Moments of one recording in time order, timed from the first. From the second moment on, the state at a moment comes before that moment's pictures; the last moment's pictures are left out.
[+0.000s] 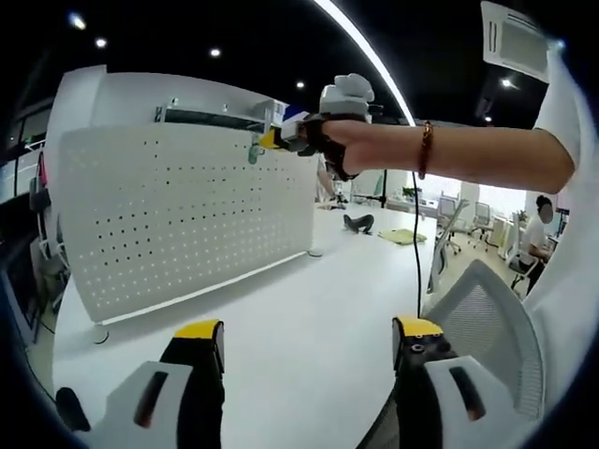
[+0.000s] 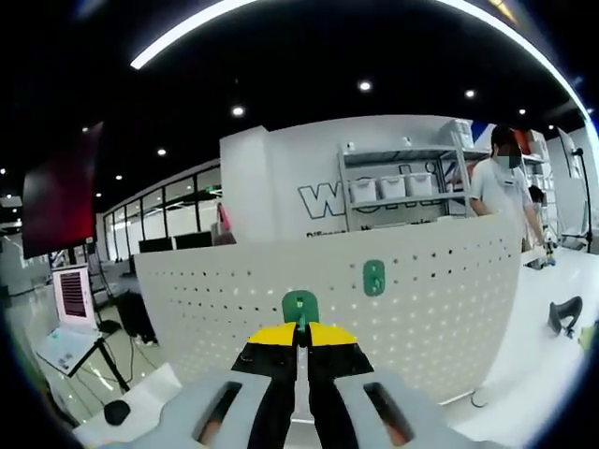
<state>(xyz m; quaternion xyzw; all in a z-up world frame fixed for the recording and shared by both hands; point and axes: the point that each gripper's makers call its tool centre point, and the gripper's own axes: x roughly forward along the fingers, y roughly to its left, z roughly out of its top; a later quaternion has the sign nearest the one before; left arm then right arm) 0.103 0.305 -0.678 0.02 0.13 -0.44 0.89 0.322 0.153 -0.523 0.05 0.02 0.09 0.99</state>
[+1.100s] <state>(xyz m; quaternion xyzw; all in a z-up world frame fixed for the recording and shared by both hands) 0.119 0.318 -0.682 0.02 0.14 -0.42 0.89 0.374 0.138 -0.511 0.05 0.01 0.05 1.00</state>
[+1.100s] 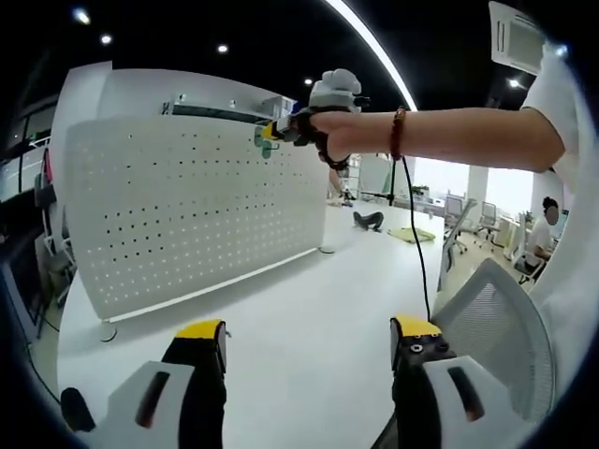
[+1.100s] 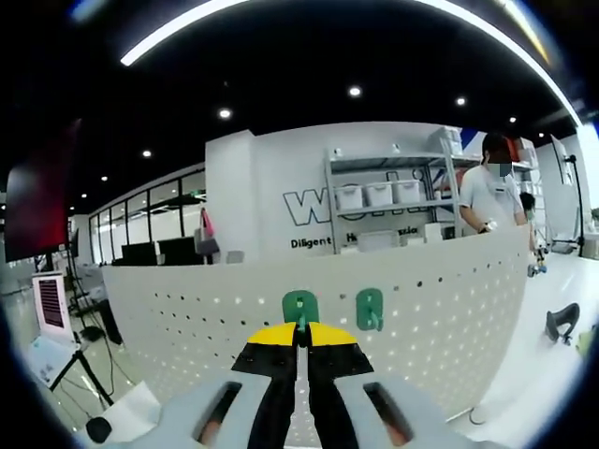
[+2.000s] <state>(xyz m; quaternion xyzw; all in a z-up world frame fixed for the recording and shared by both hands) 0.122 0.331 -0.681 0.01 0.15 -0.41 0.90 0.400 0.131 -0.517 0.06 0.02 0.04 1.00</state>
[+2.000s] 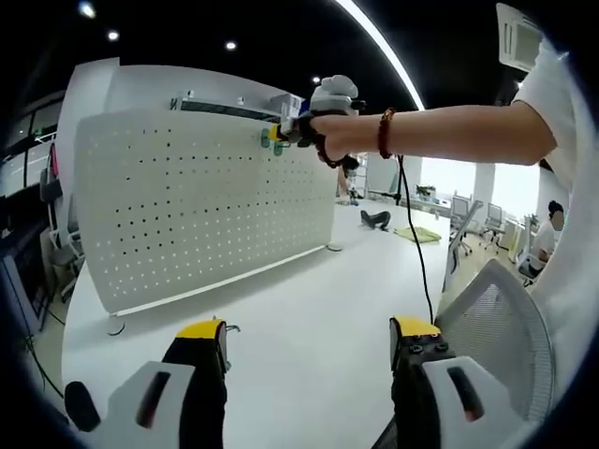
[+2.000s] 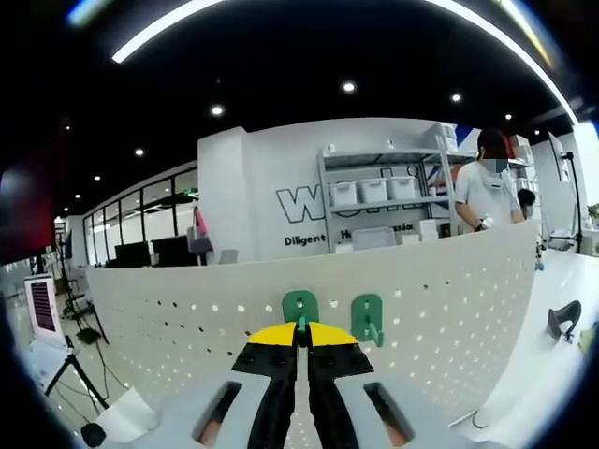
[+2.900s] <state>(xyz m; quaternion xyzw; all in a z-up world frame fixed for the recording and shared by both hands) 0.120 0.327 -0.688 -0.03 0.16 -0.42 0.89 0.410 0.132 -0.528 0.05 0.03 0.02 1.00</state>
